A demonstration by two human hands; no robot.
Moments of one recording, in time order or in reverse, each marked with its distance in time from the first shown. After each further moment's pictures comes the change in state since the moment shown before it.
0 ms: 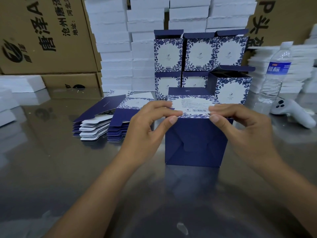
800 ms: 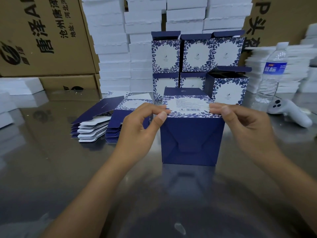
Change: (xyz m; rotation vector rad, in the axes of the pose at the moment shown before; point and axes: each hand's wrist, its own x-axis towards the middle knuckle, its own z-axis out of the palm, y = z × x) left_hand 0.001 -0.006 -0.004 -0.029 0.009 -0.118; right_hand 0.006 0.012 -0.010 0.077 -0.065 0.099
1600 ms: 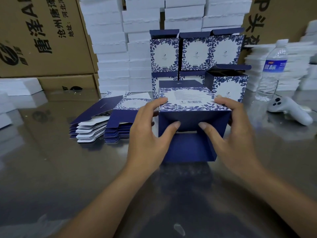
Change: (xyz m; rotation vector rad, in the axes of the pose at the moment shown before) left_hand -0.013 0.000 0.029 0.073 0.203 0.004; right_hand -0.019 0.009 0.024 -0.224 0.112 -0.106
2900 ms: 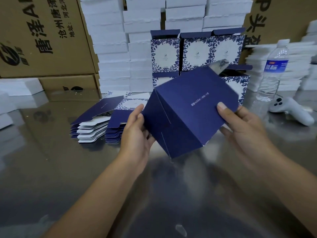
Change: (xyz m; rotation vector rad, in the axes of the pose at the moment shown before) left_hand 0.018 -0.008 -0.007 -0.854 0.068 -0.807; right_hand 0.020 -0.013 -0.011 0.754 0.026 0.661
